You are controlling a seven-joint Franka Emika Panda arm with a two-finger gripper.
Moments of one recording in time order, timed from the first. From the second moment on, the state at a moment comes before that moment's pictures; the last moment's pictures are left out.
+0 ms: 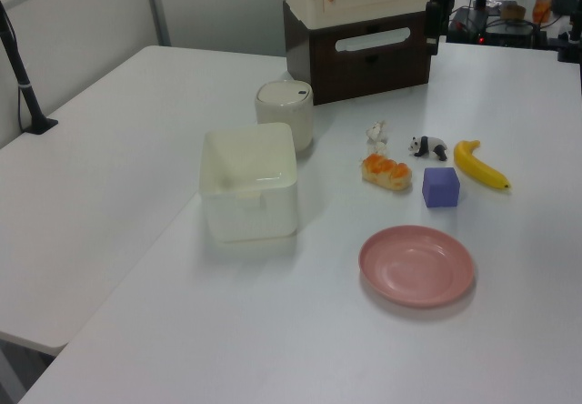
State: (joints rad) arm -0.09 -0.01 0.06 -1.69 -0.05 1.70 -0.04
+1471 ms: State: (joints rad) arm -0.09 0.00 0.06 -1.69 -0.05 1.70 -0.05
